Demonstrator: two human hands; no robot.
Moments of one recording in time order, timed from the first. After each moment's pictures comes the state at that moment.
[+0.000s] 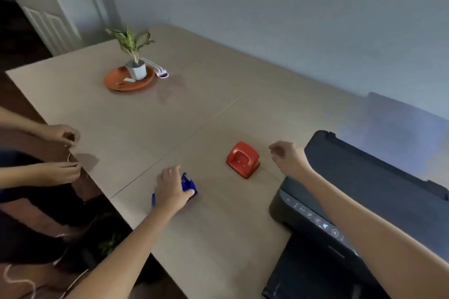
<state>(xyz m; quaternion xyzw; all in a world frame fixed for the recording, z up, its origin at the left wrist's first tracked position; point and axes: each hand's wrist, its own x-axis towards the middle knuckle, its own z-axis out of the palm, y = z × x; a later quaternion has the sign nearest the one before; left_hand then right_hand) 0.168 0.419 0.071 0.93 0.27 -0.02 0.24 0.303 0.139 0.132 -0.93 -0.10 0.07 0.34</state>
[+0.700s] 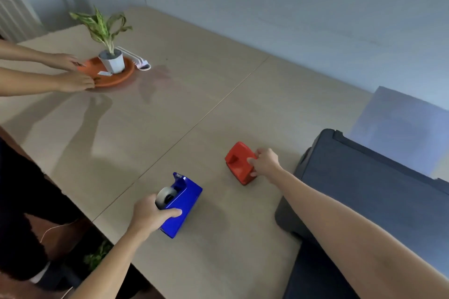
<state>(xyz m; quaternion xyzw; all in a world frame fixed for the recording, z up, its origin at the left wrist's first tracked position) 0.171 0.494 0.027 0.81 0.32 -0.09 0.49 0.358 0.232 0.056 -0.87 0.11 0.19 0.43</state>
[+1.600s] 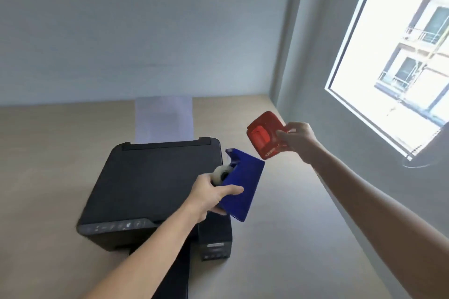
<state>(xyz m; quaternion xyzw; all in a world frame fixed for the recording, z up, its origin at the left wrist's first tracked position) 0.129 -0.059 0.178 0.74 -0.09 -0.33 0.58 0.099 -0.320 0.232 -0.73 0.31 -0.16 0.58</state>
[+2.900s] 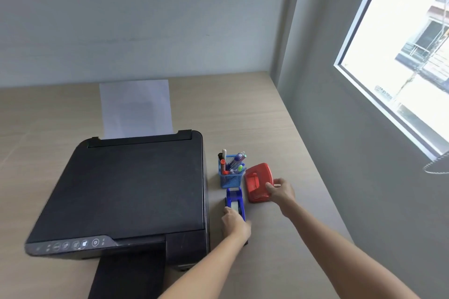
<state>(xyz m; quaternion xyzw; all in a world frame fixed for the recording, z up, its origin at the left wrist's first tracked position) 0.100 -0.210 0.030 0.90 0.06 -0.33 0.29 0.101 -0.360 0.012 -0.66 0.49 -0.02 0.56</state>
